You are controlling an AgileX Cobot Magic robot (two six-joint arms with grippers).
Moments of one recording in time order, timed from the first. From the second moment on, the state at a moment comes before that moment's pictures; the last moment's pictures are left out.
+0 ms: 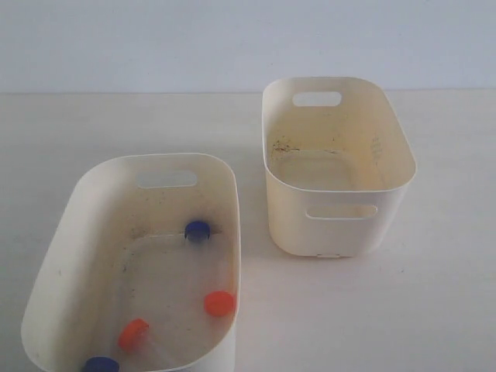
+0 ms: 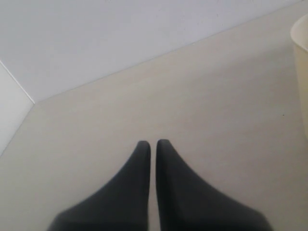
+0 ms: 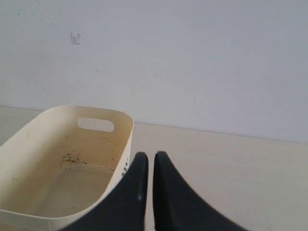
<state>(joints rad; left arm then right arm) -0.08 0.00 0.00 0.39 0.34 -0.03 0.13 0.39 -0.32 -0.68 0.16 0.65</state>
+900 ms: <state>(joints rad) -0.08 0.00 0.00 0.39 0.34 -0.03 0.03 0.09 -0.04 0.04 0.17 -0.05</state>
